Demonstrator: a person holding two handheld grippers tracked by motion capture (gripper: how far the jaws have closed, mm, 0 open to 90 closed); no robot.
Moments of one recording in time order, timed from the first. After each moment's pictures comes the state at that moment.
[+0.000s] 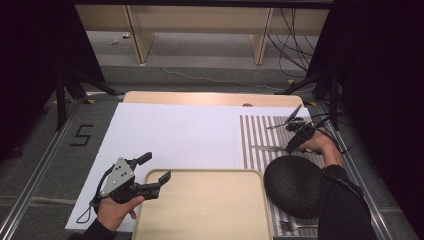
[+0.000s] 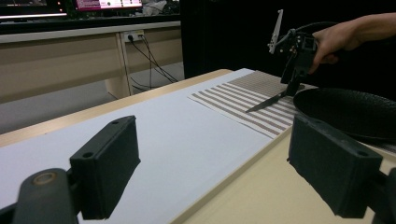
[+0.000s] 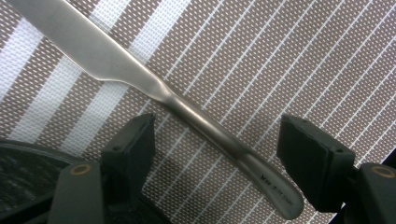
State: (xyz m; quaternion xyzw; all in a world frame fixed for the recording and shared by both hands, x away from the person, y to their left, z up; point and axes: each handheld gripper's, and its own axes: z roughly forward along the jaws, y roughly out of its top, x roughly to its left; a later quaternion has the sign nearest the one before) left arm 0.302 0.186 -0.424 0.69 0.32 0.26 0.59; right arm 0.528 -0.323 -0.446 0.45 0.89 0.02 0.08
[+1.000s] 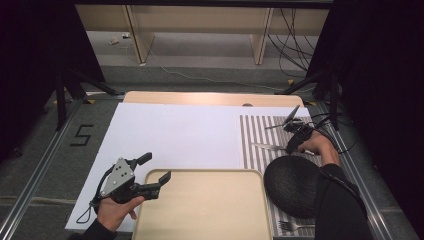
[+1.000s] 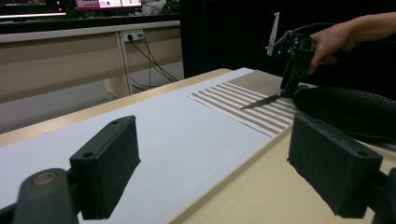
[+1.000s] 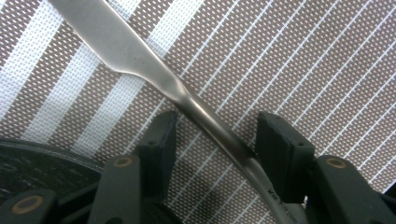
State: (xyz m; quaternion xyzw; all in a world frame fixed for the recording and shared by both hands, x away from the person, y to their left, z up) left arm 0.301 0.186 -0.424 0.70 0.32 0.25 0.59; right arm 0.531 -0.320 -0.449 0.45 0.89 0.01 0.05
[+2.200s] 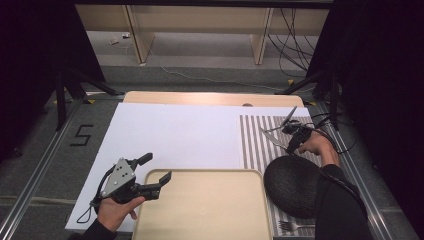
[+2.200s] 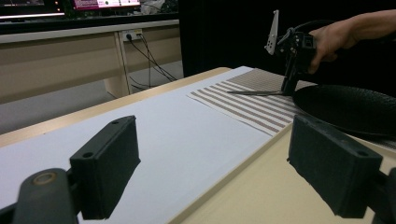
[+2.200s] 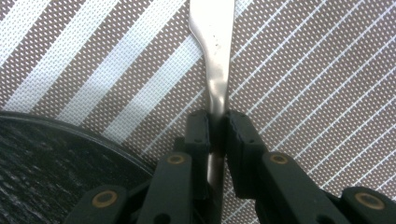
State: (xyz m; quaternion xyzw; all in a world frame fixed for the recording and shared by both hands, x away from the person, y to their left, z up) left arm 0.302 0.185 -0.425 0.70 0.31 0.26 0.59; right arm 0.526 -0.314 -0.448 0.40 0.91 0.02 0.03
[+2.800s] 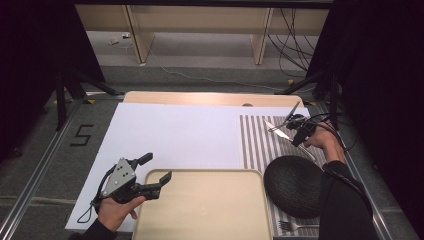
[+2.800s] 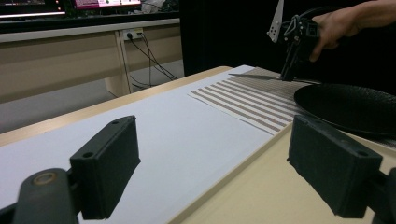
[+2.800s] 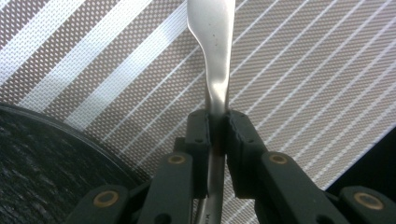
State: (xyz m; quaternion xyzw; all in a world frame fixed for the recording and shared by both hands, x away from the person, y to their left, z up) left arm 0.302 0.185 -0.426 0.70 0.32 0.26 0.59; right arm 0.529 -0.321 -0.425 0.38 0.92 0.01 0.10
